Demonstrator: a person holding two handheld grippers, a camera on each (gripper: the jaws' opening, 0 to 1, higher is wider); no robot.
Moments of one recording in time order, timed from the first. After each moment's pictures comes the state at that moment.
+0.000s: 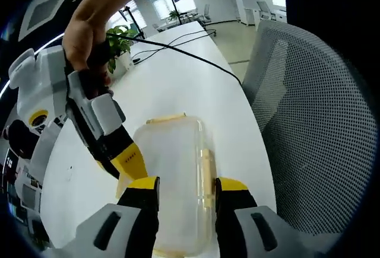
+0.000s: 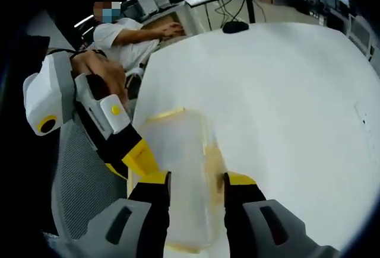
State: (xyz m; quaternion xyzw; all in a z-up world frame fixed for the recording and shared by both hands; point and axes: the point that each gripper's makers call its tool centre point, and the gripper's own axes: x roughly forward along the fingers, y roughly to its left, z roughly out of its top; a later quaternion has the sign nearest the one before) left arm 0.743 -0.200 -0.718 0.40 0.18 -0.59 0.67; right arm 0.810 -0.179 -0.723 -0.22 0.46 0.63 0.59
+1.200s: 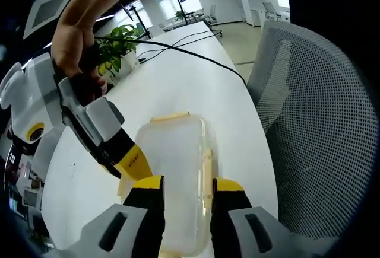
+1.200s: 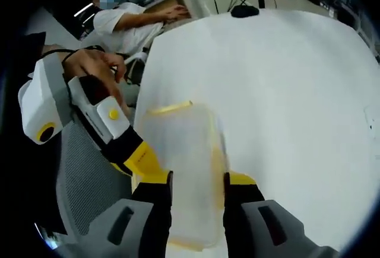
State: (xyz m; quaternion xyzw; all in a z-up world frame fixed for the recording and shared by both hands) left arm 0.745 -0.200 -0.718 0.40 0.18 -0.58 0.69; right arm 0.802 -0.179 -0.727 -0.25 0.50 0.62 0.55
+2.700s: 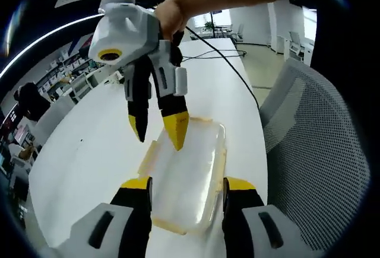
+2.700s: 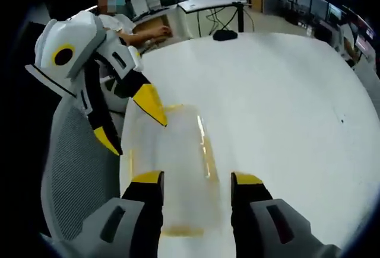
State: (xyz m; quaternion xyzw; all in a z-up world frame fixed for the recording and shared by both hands) left arm 0.760 -0.166 -0.690 0.29 0.22 -0.54 0.76; right arm 0.806 -0.207 -0.708 -0.25 0.42 0.58 0.65
